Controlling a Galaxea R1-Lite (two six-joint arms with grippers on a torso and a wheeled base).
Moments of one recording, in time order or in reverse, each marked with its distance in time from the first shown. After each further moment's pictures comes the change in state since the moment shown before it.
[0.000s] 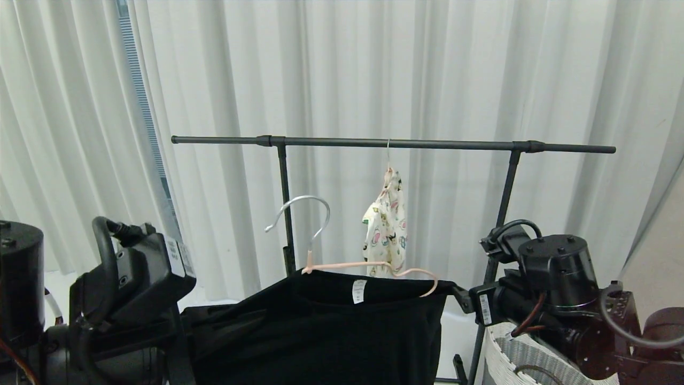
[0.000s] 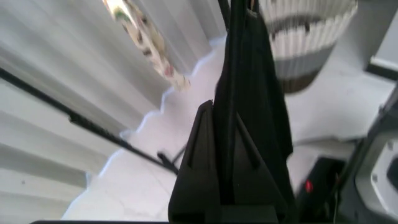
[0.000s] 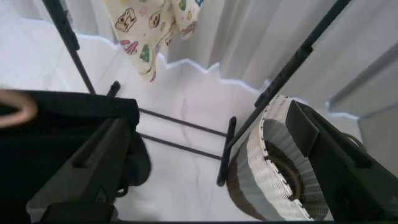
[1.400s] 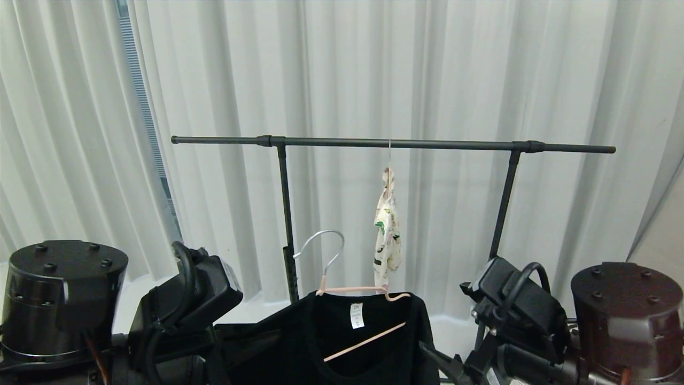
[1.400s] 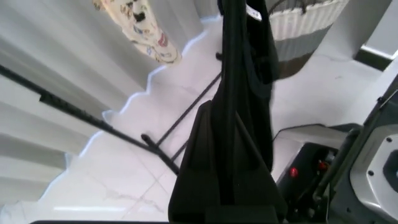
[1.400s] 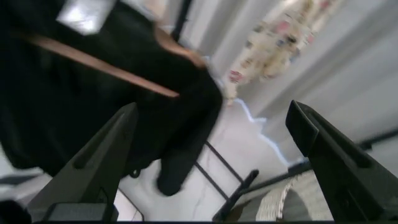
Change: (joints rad) left arm -0.004 0.123 0.048 -0.060 0.001 -0.047; right arm 0.265 -0.186 0.081 0.002 0.252 -0.288
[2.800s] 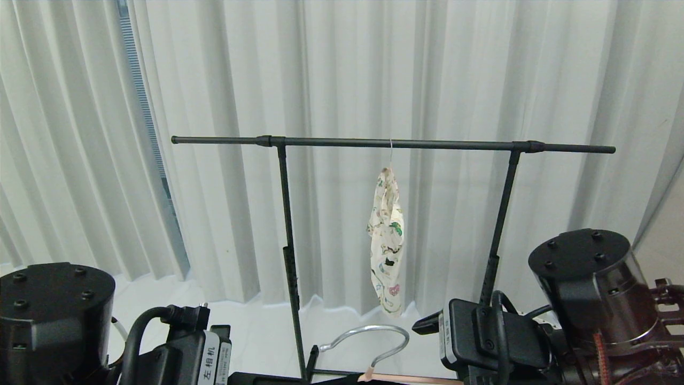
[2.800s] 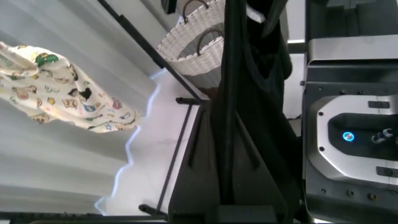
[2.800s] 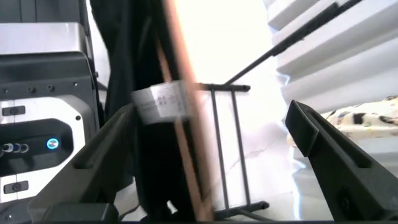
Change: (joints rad) left arm -0.100 -0.023 0.073 -0.120 -0.301 0.230; right arm 0.011 0.007 -0.272 0.491 0.459 -0.284
